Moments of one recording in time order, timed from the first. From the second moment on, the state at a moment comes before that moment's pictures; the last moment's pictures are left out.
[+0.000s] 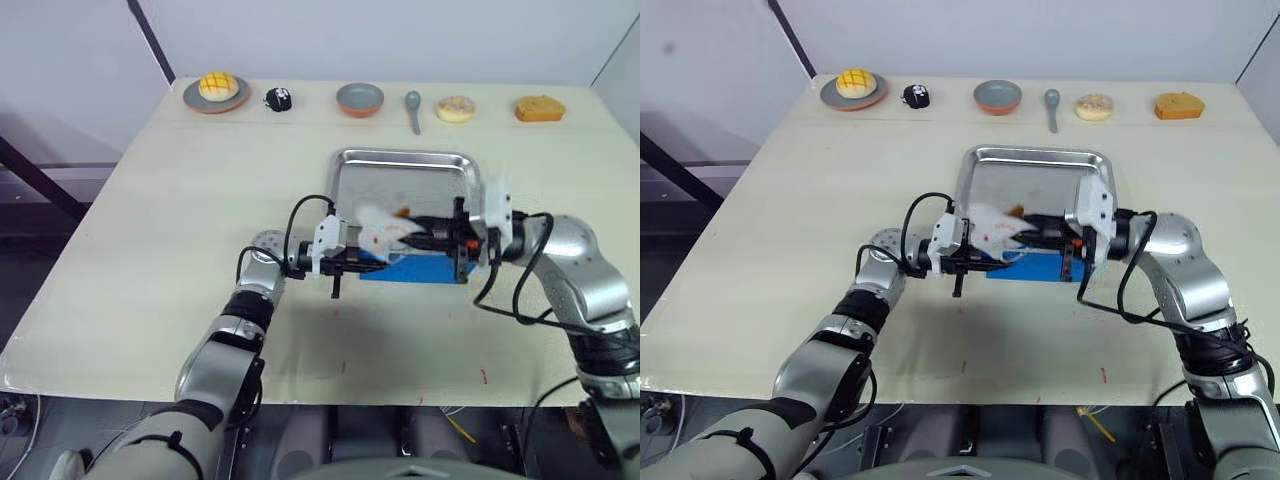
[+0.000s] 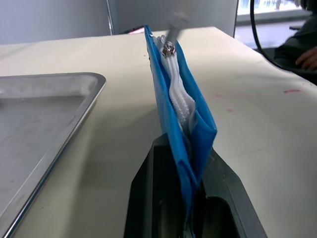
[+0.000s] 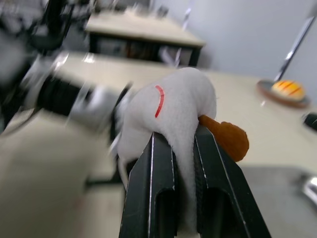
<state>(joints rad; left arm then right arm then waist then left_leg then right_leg) -0.77 0.24 -0.15 0.85 -0.20 -0.38 -1.46 -0.46 -0.59 0.10 -0.22 0.45 0.23 1.14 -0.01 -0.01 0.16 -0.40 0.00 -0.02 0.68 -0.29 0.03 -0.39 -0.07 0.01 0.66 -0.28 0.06</state>
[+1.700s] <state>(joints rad) -0.78 0.23 -0.15 0.88 -0.19 -0.41 -1.48 -0.27 -0.73 -0.08 0.15 0.48 0.10 1.25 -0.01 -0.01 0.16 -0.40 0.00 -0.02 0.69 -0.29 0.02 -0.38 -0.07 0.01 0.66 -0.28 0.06</state>
